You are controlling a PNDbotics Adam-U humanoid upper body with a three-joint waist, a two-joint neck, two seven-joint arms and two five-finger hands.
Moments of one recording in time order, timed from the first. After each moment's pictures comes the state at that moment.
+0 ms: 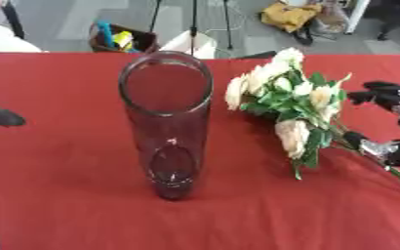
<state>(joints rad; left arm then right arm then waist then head) -0.36 0.11 -0.03 -1.98 0.11 -0.44 -0.02 -0.22 -0.90 -0.09 -1.80 0.65 -0.12 0.29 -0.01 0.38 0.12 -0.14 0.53</state>
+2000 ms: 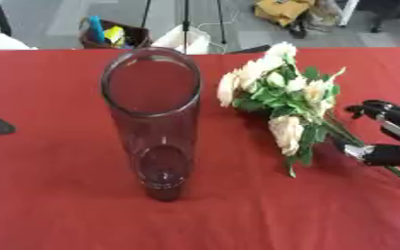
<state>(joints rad) -0.36 0.11 -0.04 -1.98 0.10 -0.43 -0.03 -0.26 -0.85 -0.03 -1.64 0.71 -0.03 0.32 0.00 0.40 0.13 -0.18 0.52</state>
